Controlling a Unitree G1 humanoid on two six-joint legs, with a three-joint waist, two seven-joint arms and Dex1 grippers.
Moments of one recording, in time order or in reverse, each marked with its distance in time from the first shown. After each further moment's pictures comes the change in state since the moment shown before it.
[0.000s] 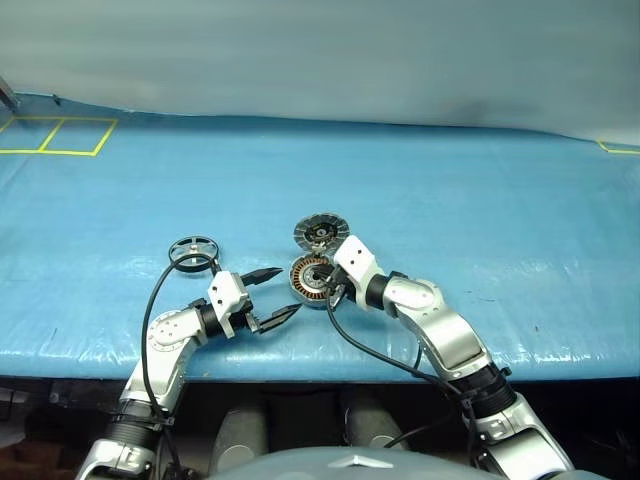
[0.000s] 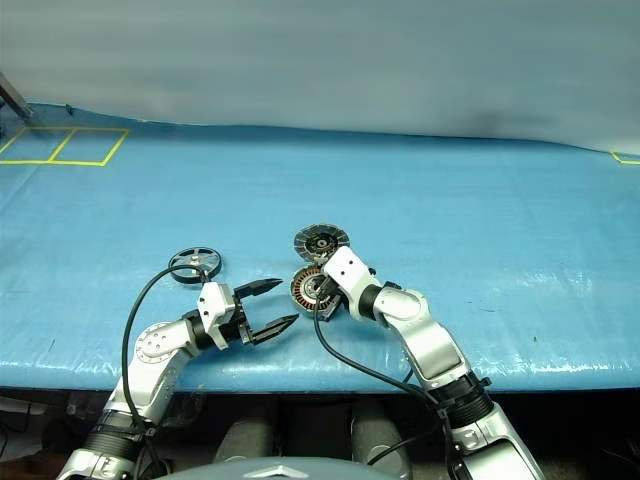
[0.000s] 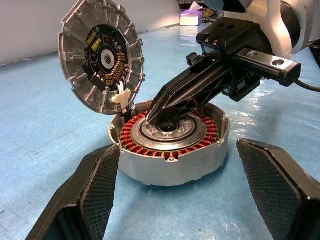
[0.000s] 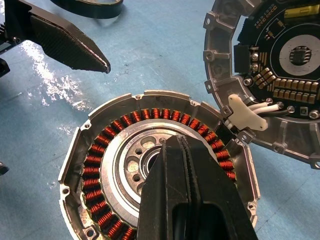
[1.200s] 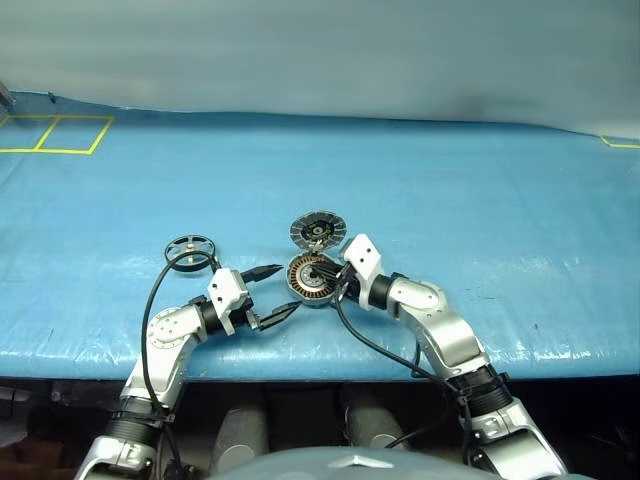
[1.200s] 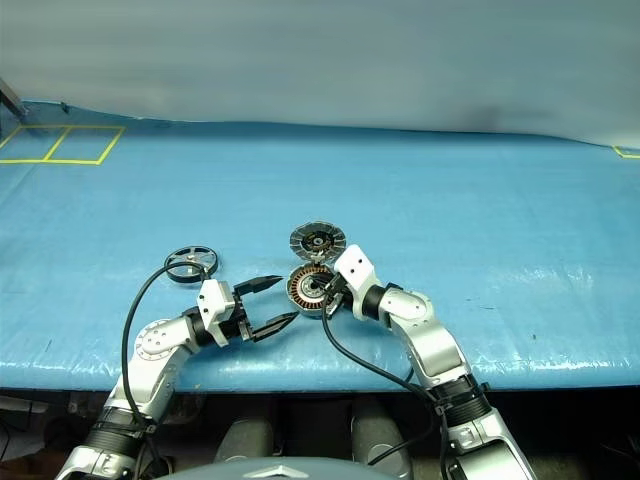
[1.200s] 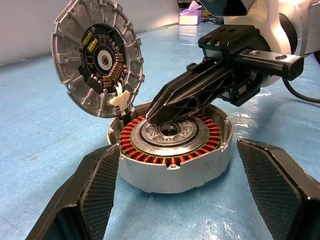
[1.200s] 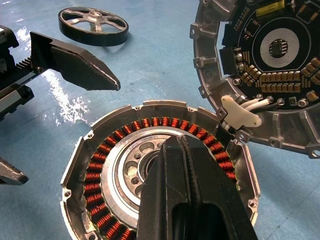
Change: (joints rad) left arm -0.011 0.000 0.003 0.000 -0.001 -0.001 0.000; right arm 0.010 0.039 -0.071 0.096 0.085 -0.162 0.074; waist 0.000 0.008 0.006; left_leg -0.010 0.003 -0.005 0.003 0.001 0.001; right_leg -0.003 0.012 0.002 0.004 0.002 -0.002
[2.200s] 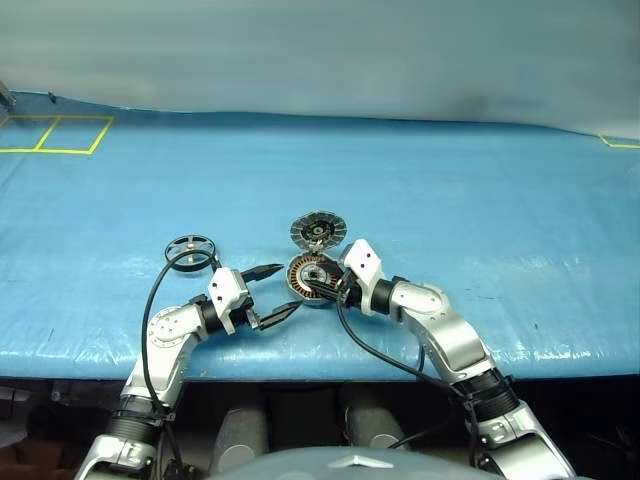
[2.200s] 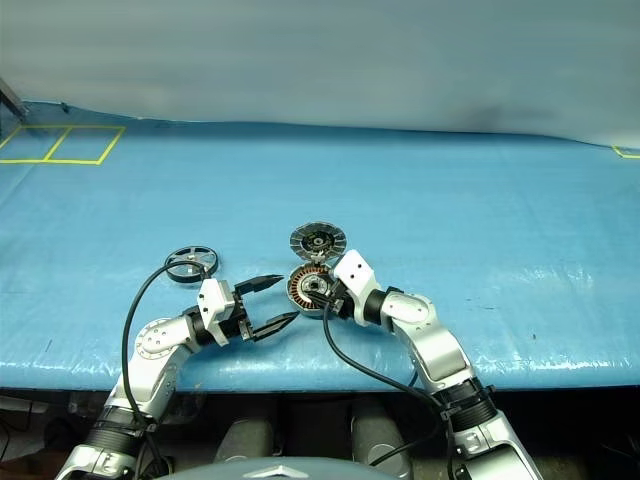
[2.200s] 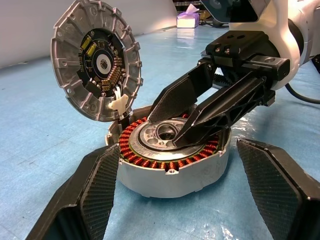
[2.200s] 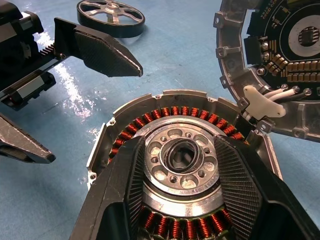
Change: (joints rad) left arm -0.008 -0.002 0.000 0.000 -0.007 0.000 -0.008; right arm 0.017 -0.033 0.020 -0.038 0.022 0.024 0.034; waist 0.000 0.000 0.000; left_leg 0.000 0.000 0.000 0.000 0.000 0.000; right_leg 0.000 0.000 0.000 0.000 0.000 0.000
